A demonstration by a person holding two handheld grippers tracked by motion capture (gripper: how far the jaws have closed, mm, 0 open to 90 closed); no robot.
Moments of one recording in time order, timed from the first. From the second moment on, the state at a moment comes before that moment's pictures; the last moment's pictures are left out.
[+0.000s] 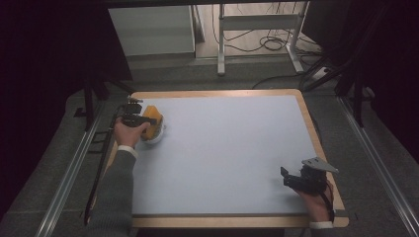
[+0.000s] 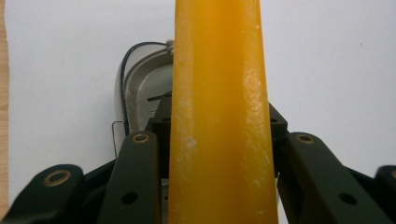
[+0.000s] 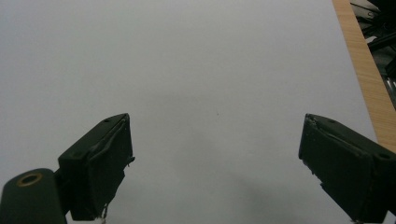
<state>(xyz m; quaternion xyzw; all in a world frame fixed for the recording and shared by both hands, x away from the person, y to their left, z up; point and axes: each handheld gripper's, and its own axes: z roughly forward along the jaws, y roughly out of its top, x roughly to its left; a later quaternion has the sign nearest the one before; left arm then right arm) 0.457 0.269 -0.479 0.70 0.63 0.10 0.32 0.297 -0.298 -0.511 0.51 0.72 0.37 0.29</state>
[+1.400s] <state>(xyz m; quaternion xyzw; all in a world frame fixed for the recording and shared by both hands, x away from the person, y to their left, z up) 0.381 0.277 -0.434 0.72 0.53 0.16 0.42 0.297 -0.294 -0.510 0.50 0.73 0.37 0.29</state>
